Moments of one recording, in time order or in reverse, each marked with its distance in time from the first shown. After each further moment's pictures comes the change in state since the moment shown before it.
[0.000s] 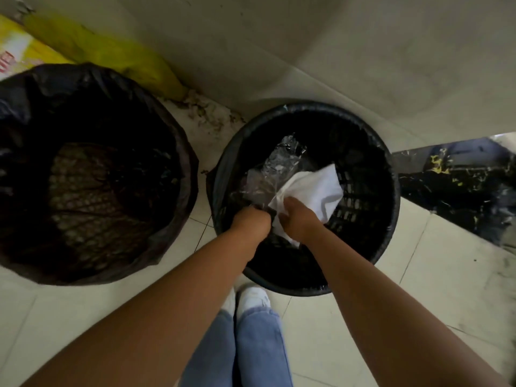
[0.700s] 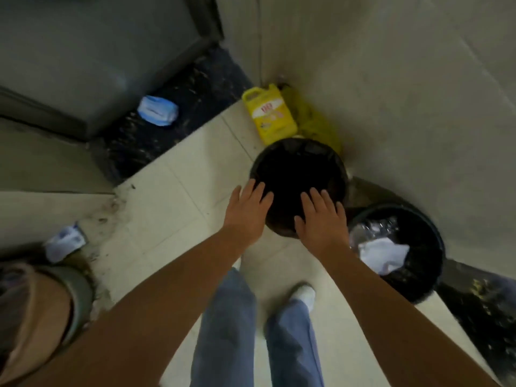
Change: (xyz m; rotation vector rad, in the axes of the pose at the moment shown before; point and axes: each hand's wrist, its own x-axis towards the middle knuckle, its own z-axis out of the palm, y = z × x) left_hand -0.240 -0.232 -0.199 0.452 0.541 0.213; right_hand -0.313 -0.245 0.019 -0.786 0.224 -0.642
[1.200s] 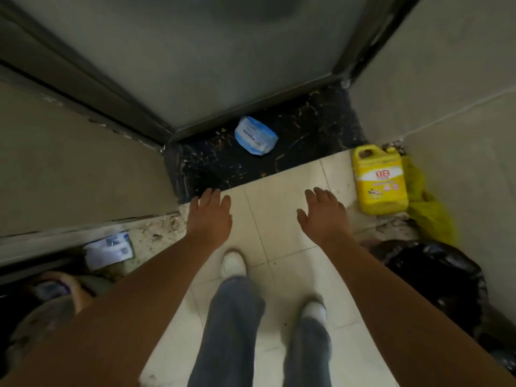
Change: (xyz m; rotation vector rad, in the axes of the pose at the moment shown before) left_hand 0.044 -0.405 0.018 -0.204 -0.073 -0.414; right_hand 0.244 -0.323 -0.017 -0.178 -0.066 -0.124
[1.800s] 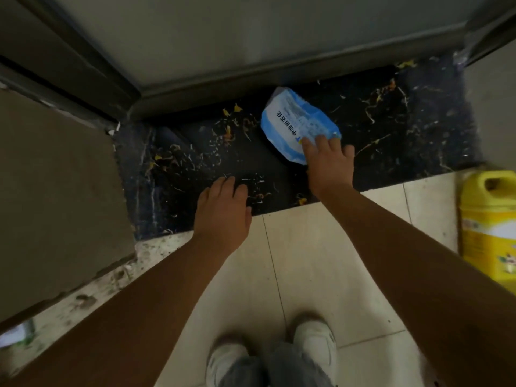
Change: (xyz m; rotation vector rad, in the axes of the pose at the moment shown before) left_hand 0.280 -0.048 0.153 -0.230 0.187 0.005; right_hand 0.357 -0.062 0.143 -0.403 0.198 -0.090
